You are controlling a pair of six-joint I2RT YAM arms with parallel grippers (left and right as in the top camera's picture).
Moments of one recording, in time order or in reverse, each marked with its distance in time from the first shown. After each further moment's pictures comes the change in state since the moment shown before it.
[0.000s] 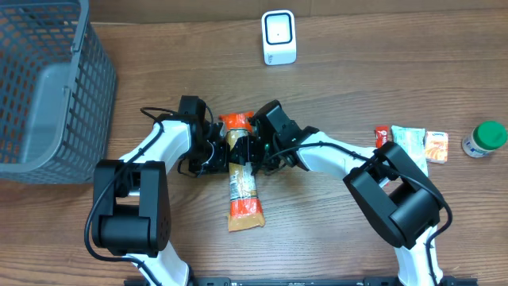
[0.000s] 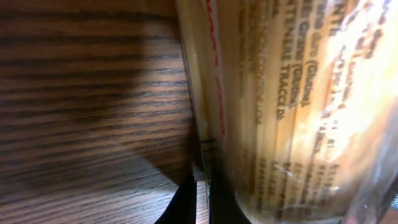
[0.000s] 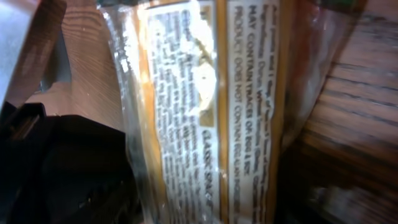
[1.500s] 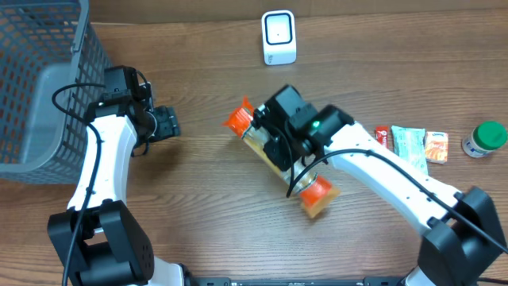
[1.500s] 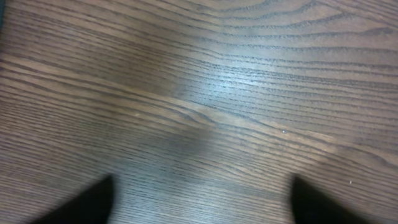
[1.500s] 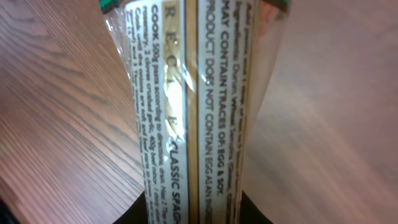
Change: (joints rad) left arm 0.272 -0.195 0.210 -0.067 -0.304 -0.038; right arm 0.001 -0.345 0.221 -0.804 0.426 -0.929
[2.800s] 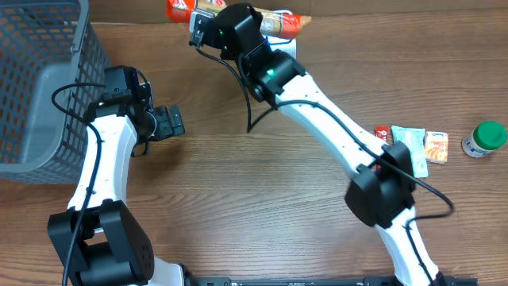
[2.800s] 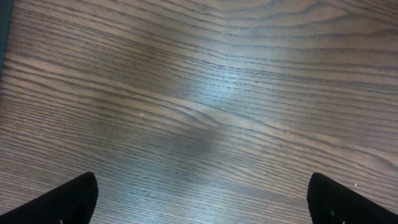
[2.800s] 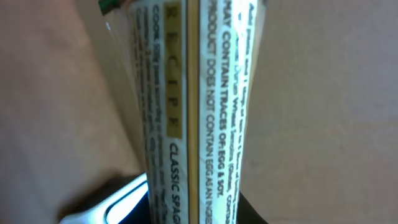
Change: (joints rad) left arm -0.001 0.000 0.000 0.000 -0.014 -0.003; right arm -0.019 0.541 0.763 0.605 0.551 -0.895
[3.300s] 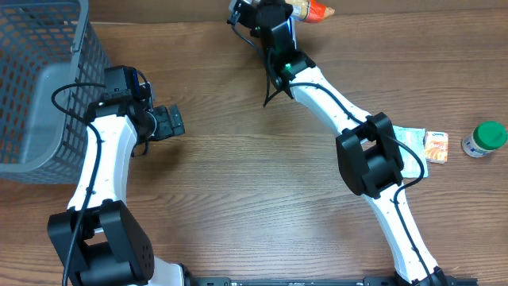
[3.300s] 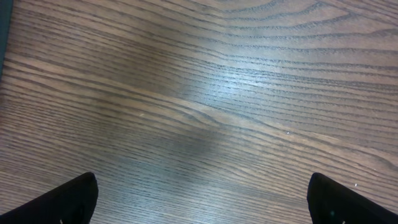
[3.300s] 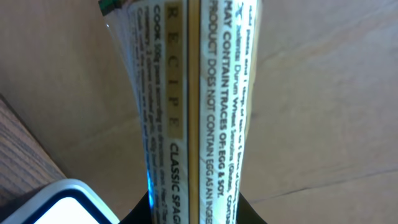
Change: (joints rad) left arm 0.000 0.000 0.000 0.000 0.000 0.000; right arm -0.161 0.261 0.000 0.495 0.044 -0.037
